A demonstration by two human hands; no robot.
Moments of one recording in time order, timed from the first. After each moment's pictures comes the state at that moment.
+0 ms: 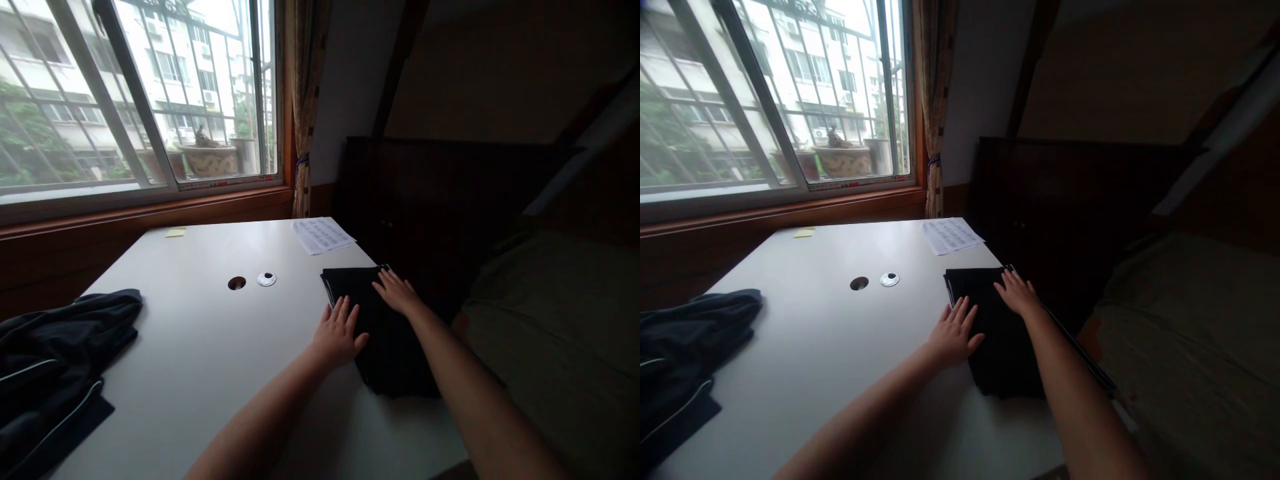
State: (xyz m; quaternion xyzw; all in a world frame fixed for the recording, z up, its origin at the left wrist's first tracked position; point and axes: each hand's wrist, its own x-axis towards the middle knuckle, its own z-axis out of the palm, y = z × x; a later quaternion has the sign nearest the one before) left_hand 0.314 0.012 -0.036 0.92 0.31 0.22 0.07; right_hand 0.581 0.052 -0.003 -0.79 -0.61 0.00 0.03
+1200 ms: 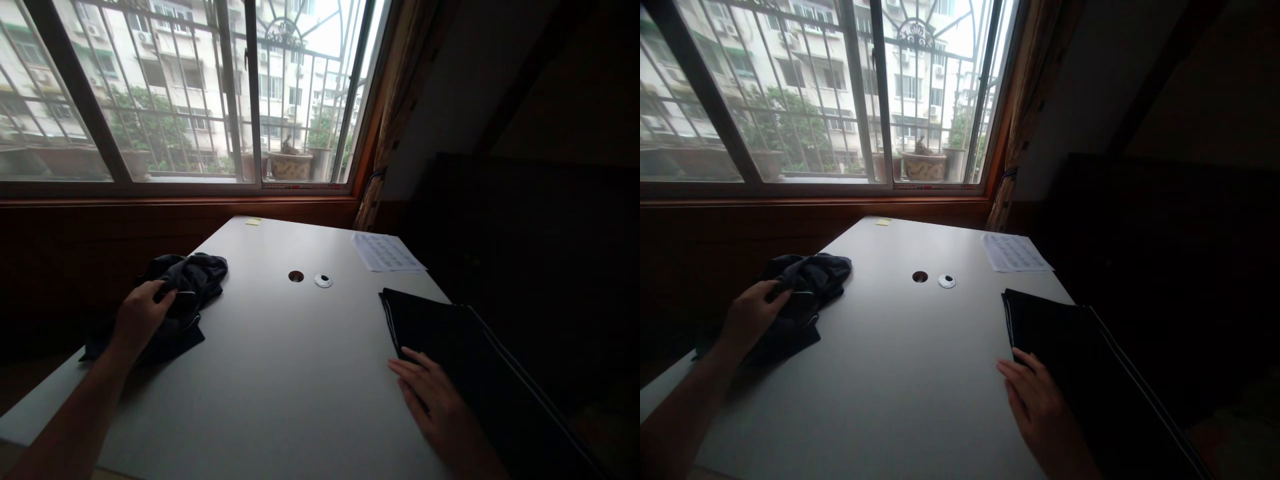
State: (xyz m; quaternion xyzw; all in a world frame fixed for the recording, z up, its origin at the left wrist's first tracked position) left_hand -0.182 -0.030 0.050 0.57 0.75 0.29 -0.14; right_hand 0.413 -0.090 0.015 -0.50 -0.82 0.02 0.28
